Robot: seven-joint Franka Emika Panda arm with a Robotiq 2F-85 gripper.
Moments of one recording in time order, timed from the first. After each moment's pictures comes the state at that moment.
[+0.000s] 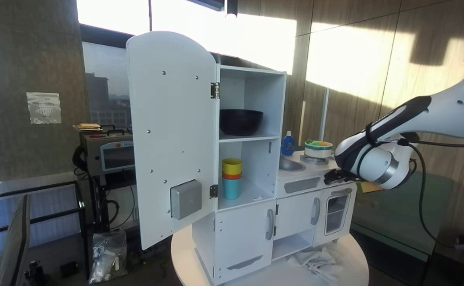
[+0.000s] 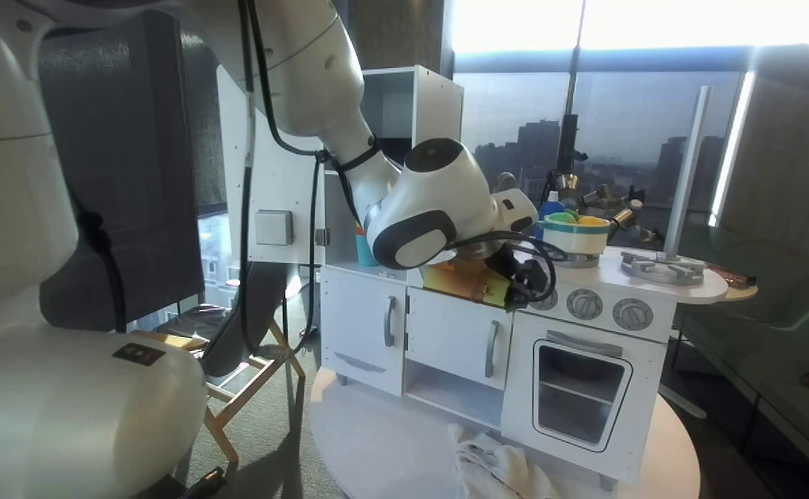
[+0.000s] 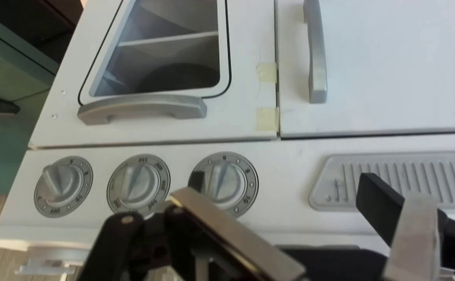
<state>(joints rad) 0.47 -0.12 -0.75 -2.49 0.50 3.23 -0.70</state>
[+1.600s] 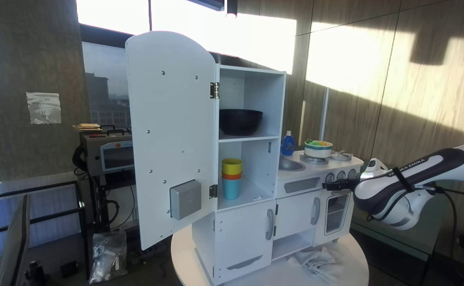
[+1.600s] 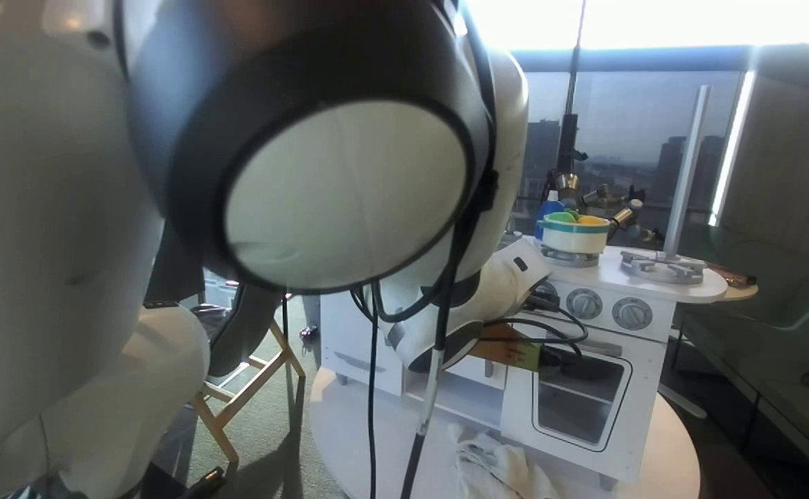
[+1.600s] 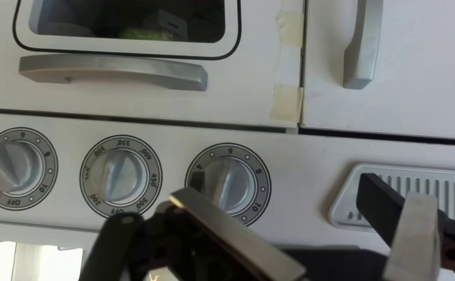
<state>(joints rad) 1.46 -0.65 -1.90 -2.51 -0.21 3.77 -0.67</state>
